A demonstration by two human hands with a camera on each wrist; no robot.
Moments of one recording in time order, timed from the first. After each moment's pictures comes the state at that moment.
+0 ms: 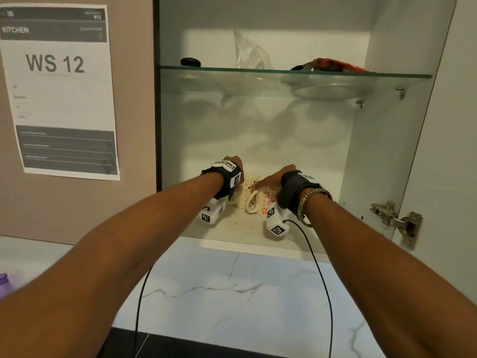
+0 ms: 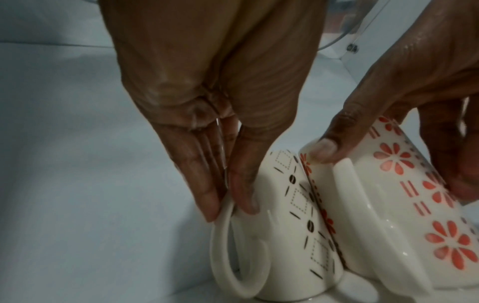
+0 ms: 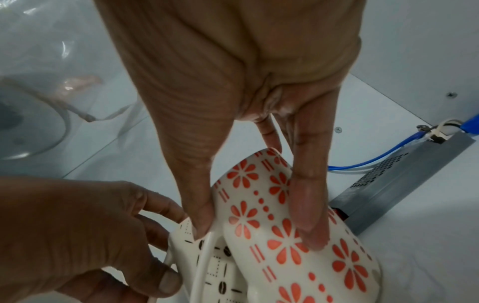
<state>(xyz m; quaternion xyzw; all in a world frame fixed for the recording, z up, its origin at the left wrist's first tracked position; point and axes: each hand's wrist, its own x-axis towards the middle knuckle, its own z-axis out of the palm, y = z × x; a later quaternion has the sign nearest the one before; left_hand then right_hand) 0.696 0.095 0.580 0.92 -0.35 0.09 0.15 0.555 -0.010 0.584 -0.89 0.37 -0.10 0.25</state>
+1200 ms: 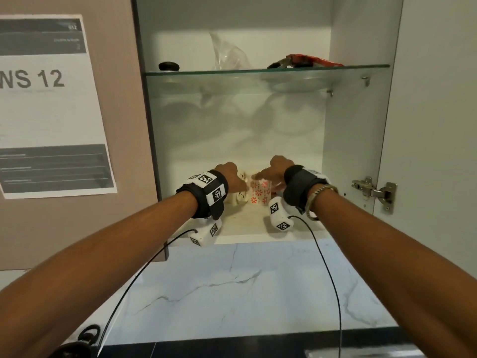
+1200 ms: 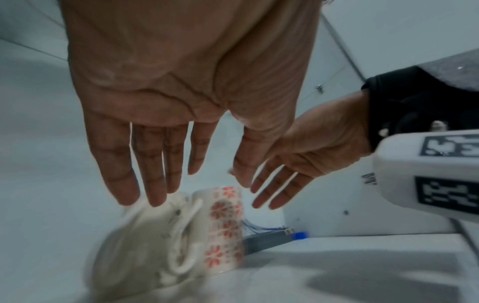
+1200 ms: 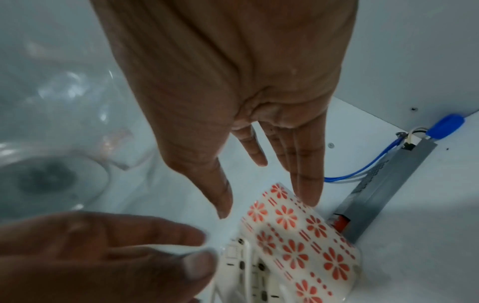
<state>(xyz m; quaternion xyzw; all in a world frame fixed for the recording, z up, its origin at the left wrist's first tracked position) 0.609 0.154 0.574 0.89 -0.41 0.05 0.18 0.520 0.006 0.576 -0.87 0.32 -0.22 0.30</state>
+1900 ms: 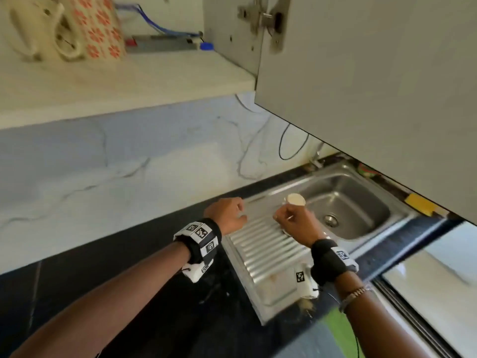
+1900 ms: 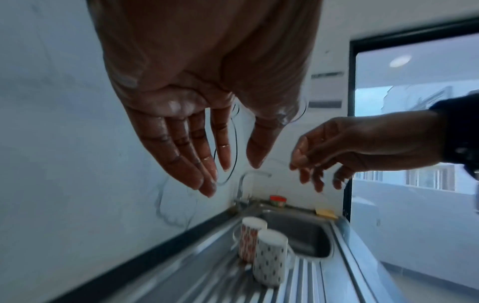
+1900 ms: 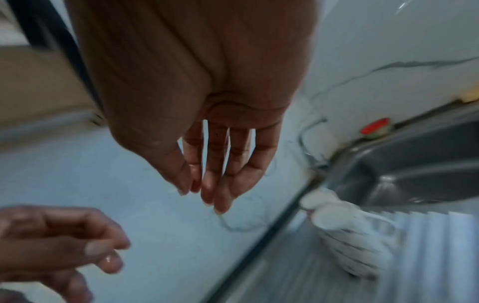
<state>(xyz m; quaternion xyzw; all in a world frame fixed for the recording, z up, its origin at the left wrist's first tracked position) 0.409 0.048 0.177 0.76 -0.59 -0.24 0.14 0.172 -0.021 0.162 -0.78 0.49 -0.21 0.33</state>
